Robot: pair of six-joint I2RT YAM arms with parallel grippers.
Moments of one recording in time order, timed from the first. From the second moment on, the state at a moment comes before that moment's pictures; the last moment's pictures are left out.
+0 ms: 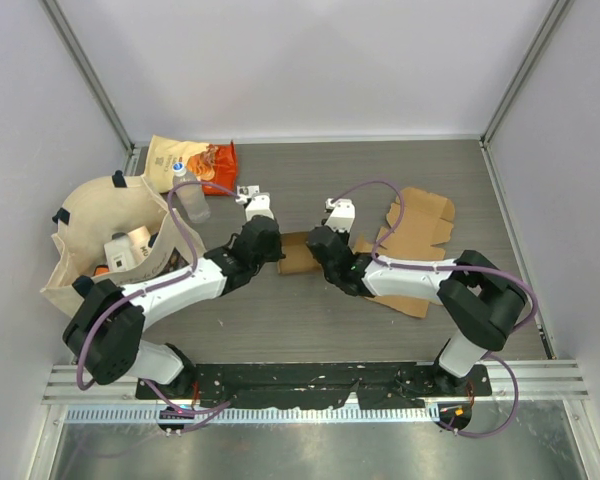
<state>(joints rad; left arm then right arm) -0.72 1.40 0.82 -0.03 -0.37 -0.57 0.89 1.65 0.90 0.16 0.75 0.60</state>
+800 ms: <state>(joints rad) -0.81 1.40 0.63 0.21 -0.47 -0.58 0.91 1.65 0.74 0.36 0.74 0.53</state>
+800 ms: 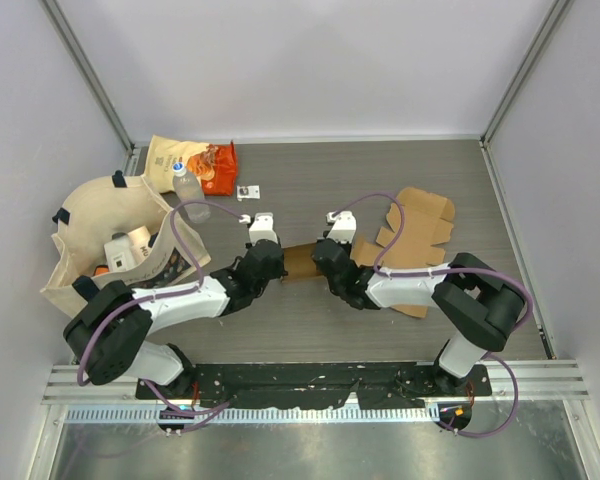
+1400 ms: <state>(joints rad) -0.88 1.40 0.57 0.24 -0.56 -0.58 0.92 1.55 0.63 0.36 0.68 0.48</state>
